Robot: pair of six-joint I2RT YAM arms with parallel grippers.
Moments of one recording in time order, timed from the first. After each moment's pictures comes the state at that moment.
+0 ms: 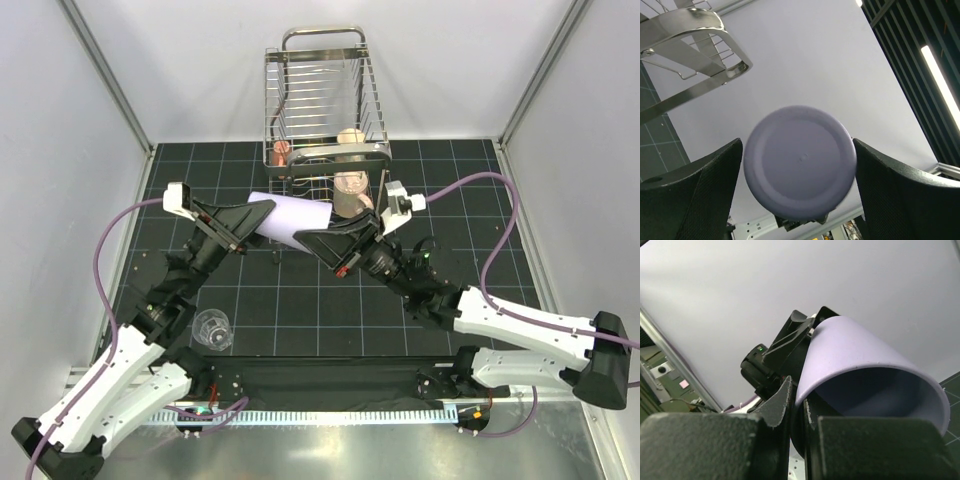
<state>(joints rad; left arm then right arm) -0.60 0.66 0.73 0.32 0.14 -1.33 1.09 1.07 0.83 0.80 -0.04 0.69</state>
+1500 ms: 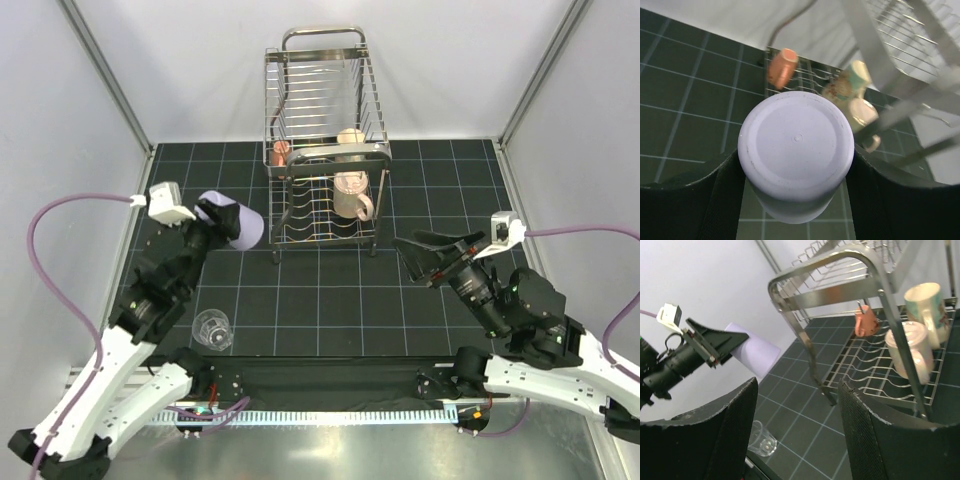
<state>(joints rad) -0.59 0.67 0.88 -0.30 -0.45 -0.51 1.15 0.50 0.85 -0.14 0.56 0.43</state>
